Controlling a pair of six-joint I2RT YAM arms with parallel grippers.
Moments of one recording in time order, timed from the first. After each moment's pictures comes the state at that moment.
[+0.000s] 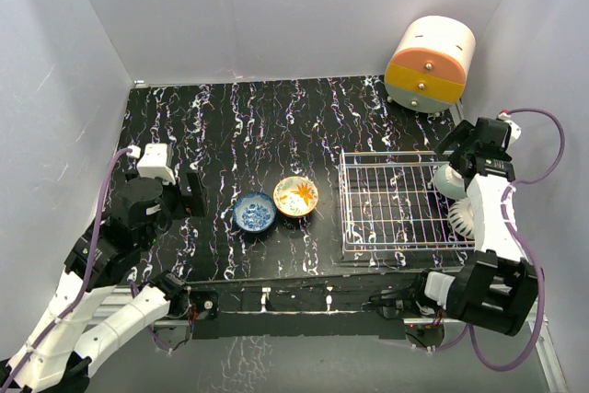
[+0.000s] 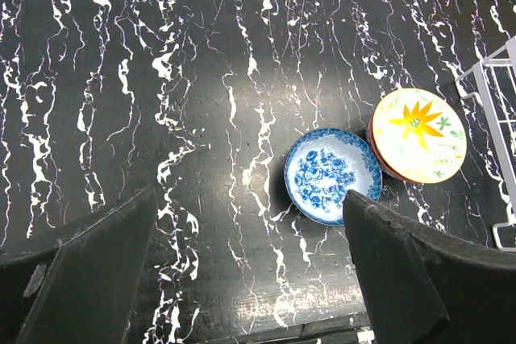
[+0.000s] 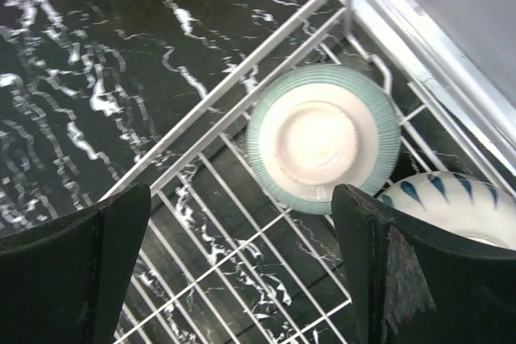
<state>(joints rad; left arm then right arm) -0.62 0.60 1.01 -0.92 -0.42 -0.33 -0.32 1.19 0.95 -0.48 0.12 0.45</state>
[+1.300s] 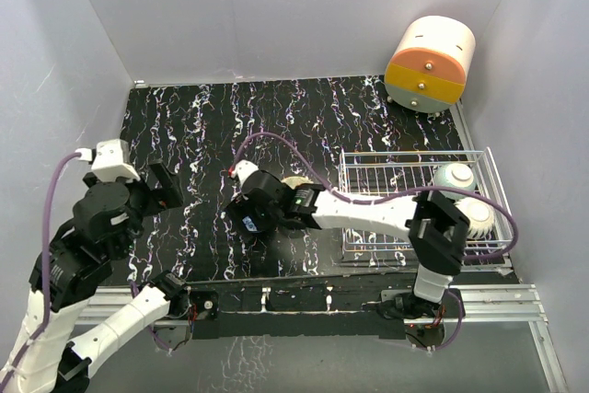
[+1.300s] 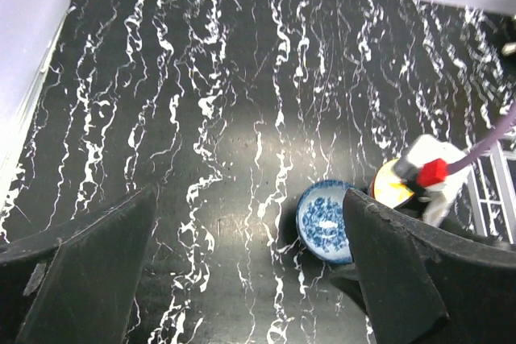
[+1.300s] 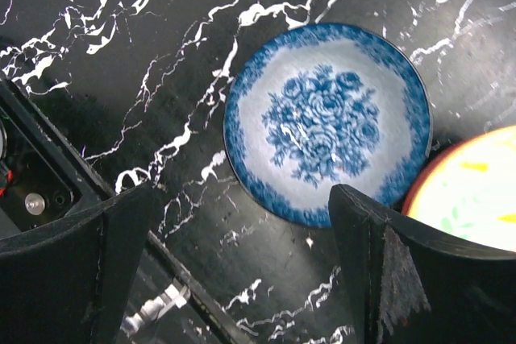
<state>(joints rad) -0.62 0.60 1.21 -1.03 -0.59 -0.39 1.14 1.72 1.29 -0.33 0.09 0.34</state>
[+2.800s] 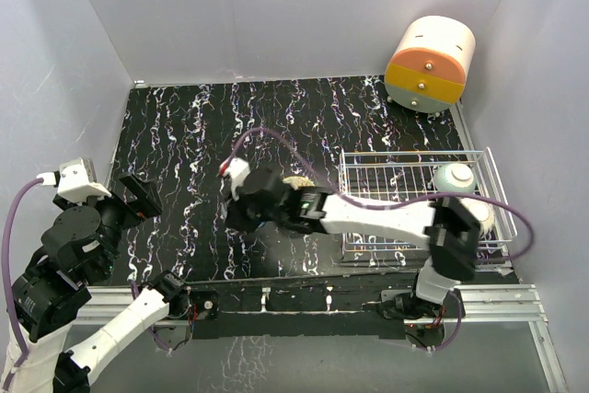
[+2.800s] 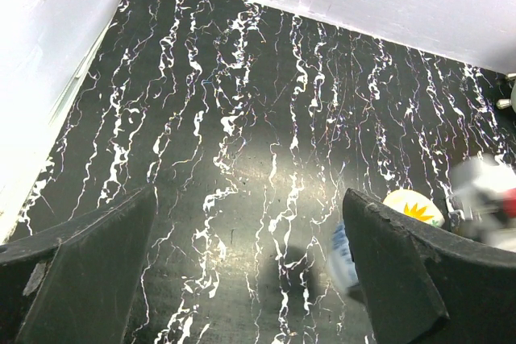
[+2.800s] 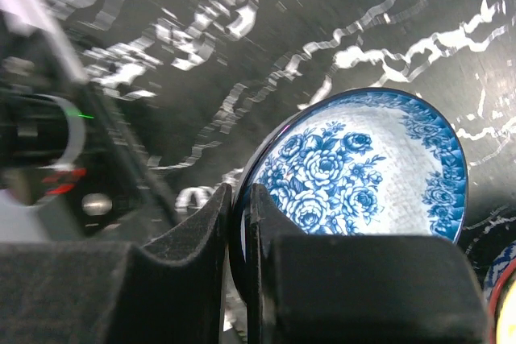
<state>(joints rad) -0.62 0.47 1.25 -1.08 -0.70 -0.42 1.20 1.72 1.32 -0.18 -0.04 0.33</state>
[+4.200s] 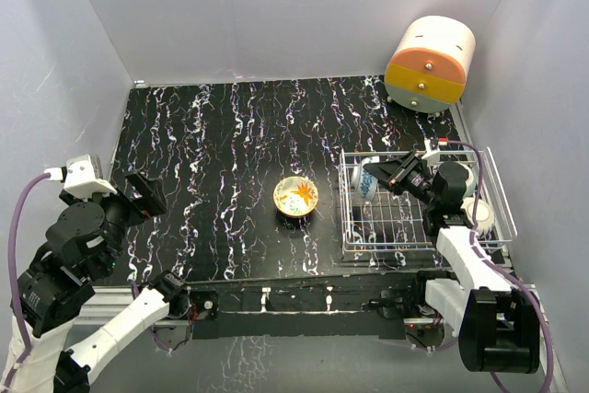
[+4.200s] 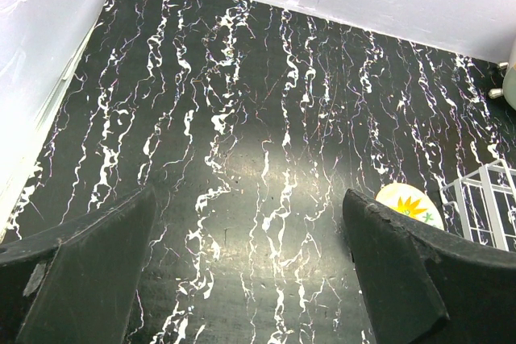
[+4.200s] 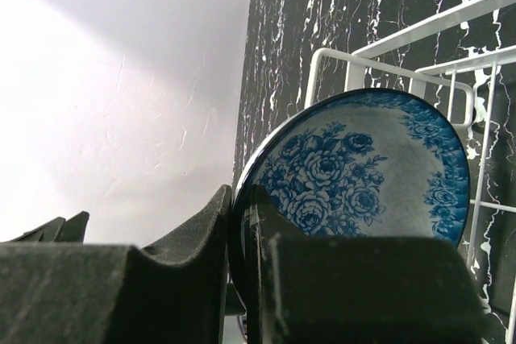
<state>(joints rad) -0.62 0.49 1.24 -1.05 -0.66 -0.41 -0.05 0.94 0.38 0.42 -0.73 1.12</state>
